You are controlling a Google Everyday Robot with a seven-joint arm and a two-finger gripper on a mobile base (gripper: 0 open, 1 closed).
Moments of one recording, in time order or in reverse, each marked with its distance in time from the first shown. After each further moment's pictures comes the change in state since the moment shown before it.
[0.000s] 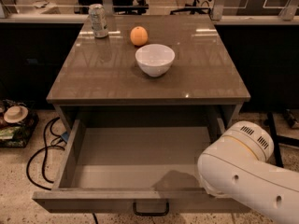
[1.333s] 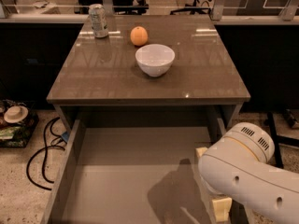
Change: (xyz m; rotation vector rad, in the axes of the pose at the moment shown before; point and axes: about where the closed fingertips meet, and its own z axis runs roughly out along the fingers) arm 0.001 0.002 0.001 -0.003 0.002 0.001
